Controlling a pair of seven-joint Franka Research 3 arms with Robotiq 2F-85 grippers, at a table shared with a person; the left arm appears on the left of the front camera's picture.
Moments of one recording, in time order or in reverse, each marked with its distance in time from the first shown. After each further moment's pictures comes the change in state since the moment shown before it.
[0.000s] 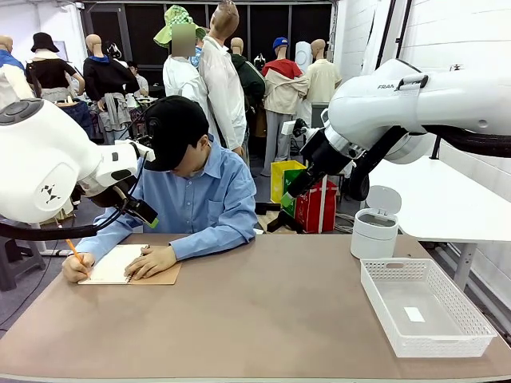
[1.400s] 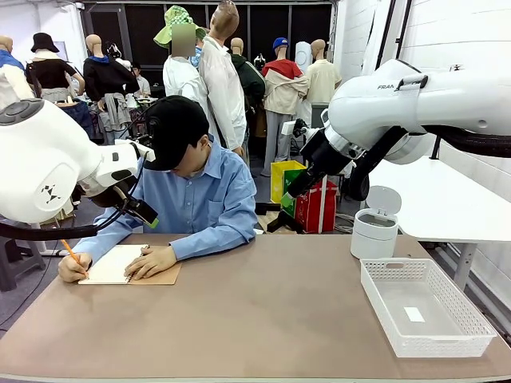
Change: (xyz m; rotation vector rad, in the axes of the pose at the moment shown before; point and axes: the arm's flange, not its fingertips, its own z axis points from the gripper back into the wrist) left arm 0.000 0.000 0.000 0.000 0.000 0.000; right arm 0.000 0.000 0.000 0.000 0.000 0.000
